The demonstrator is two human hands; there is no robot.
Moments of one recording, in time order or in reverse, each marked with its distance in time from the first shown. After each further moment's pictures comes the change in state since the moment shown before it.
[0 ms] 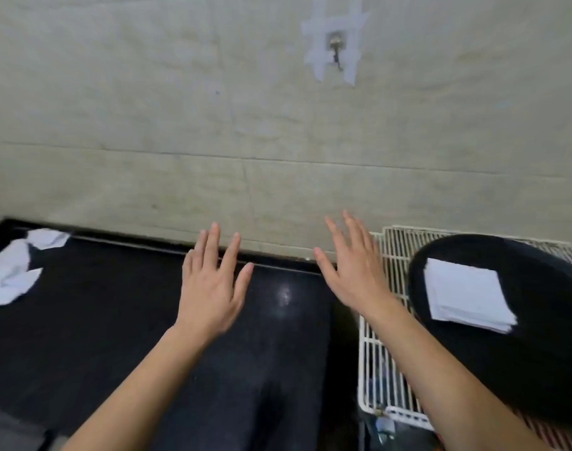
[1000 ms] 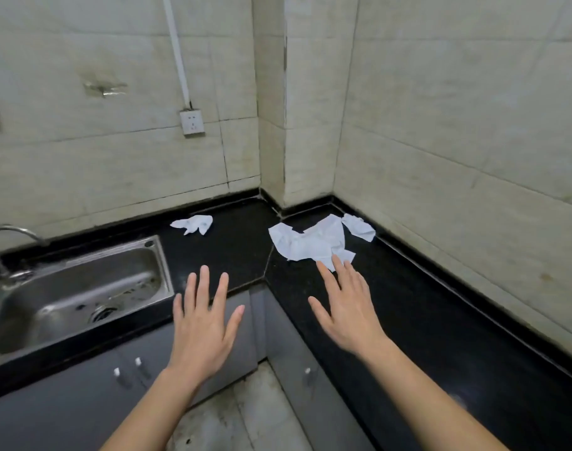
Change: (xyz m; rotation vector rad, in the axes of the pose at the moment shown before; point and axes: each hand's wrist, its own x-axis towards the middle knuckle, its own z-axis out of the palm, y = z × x) left_hand -0.375 -0.625 -0.216 0.314 0.068 -0.903; right_hand -0.059 -0.736 0.300 0.151 -0.314 -0.822
